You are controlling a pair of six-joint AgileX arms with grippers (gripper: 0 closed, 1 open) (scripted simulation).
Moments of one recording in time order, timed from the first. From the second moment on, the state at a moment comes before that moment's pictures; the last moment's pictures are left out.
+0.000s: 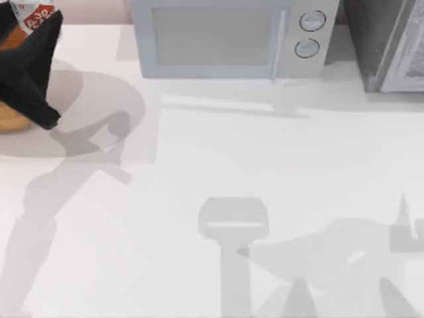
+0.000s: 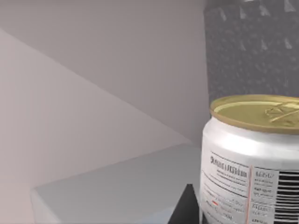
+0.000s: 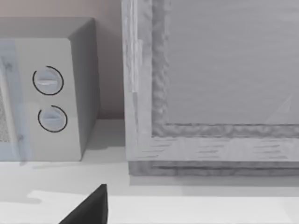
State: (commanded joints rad) left arm -0.09 0.99 0.49 0.73 0.53 -0.01; right arm 0.00 0.00 0.00 0.00 0.00 0.00
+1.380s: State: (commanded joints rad) left arm -0.17 1.98 0.87 1.29 1.08 0.03; right arm 0.00 0.00 0.00 0.00 0.00 0.00
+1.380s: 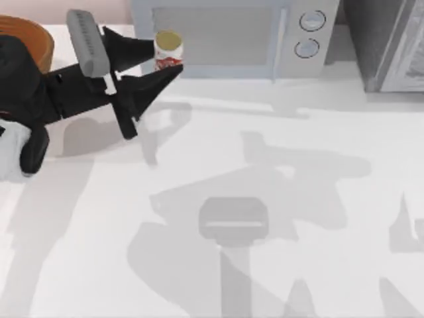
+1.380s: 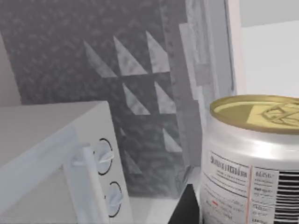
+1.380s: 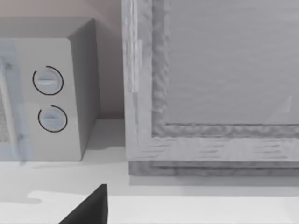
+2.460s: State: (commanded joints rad) left arm -0.24 2.48 0.99 1.45 1.38 0.05; right arm 0.00 0.00 0.00 0.00 0.00 0.00
